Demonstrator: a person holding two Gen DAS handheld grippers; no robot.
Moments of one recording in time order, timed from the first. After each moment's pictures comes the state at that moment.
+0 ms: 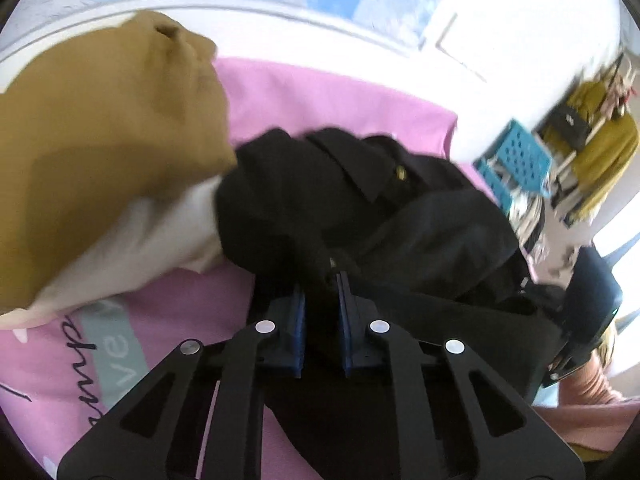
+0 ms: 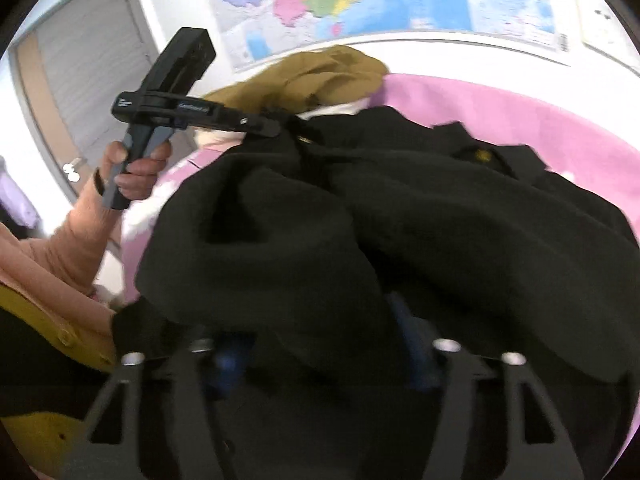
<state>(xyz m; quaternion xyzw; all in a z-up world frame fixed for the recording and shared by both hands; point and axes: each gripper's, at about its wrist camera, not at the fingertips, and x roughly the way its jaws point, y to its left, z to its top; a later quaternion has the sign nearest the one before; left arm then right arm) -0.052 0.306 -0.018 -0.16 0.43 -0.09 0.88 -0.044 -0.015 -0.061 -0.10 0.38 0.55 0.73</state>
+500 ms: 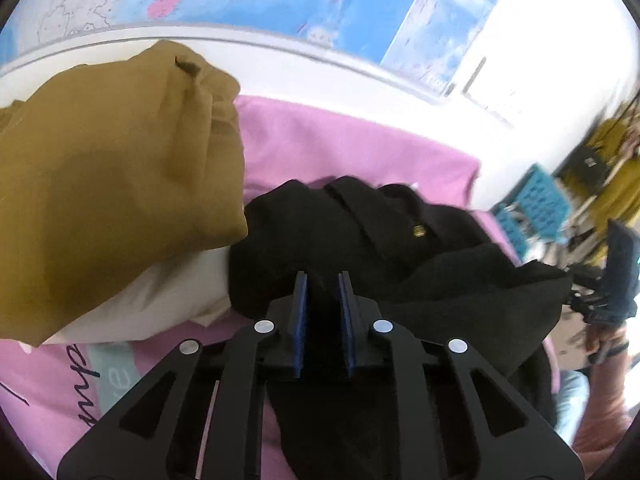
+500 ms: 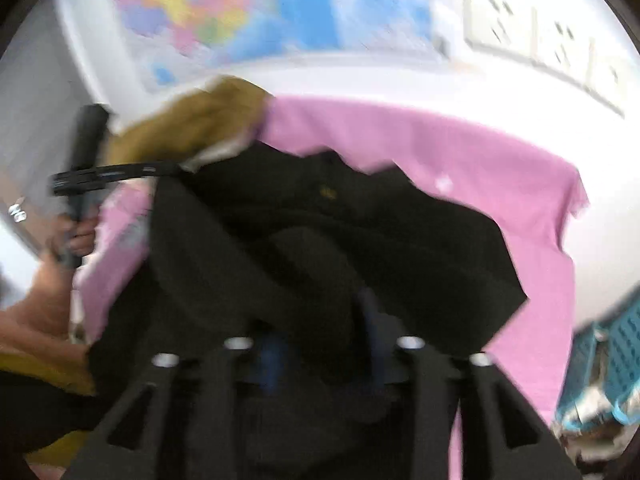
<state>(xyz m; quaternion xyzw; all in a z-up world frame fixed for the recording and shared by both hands) -0.020 0.300 -0.008 -0.17 0.40 -0.03 0.90 0.060 -0.079 0.000 -0.11 0.45 0.41 0.79</state>
